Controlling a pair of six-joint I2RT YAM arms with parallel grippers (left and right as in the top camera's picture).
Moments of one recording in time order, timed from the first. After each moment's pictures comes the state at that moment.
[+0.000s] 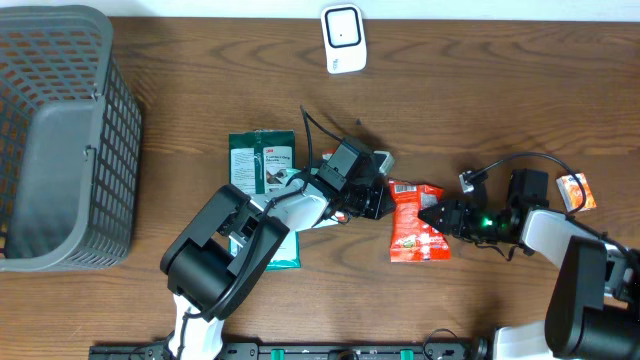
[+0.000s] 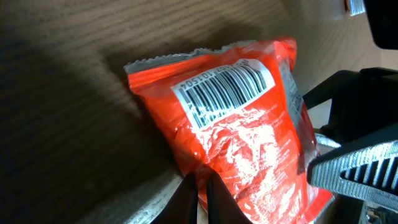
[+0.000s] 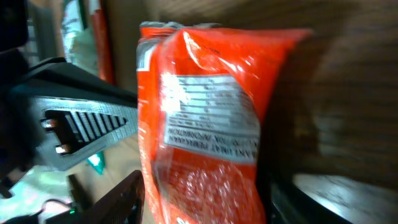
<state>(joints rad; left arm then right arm) -0.69 2.02 1.05 0.05 0.60 -0.52 -0.22 1.66 0.60 -0.34 -0.88 0.00</state>
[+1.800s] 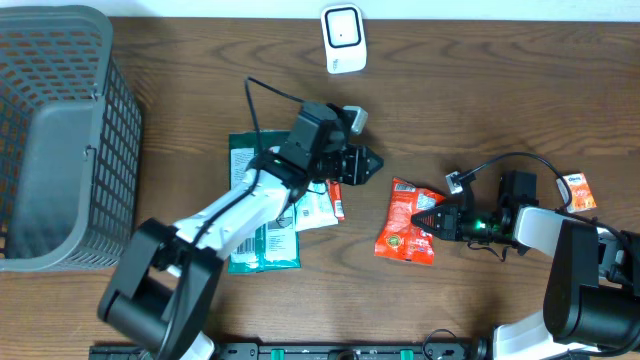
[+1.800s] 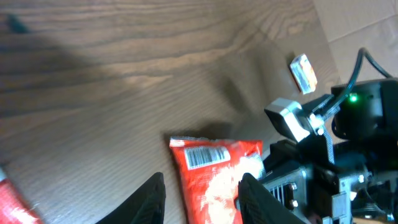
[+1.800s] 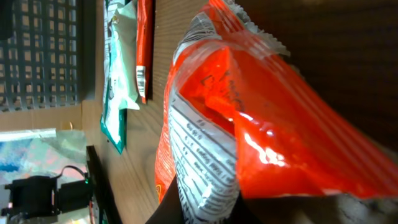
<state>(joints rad) -0.54 1.74 1.05 -0.04 0.54 -0.47 -0.19 1.72 0.59 -0.30 -1.03 -0.12</state>
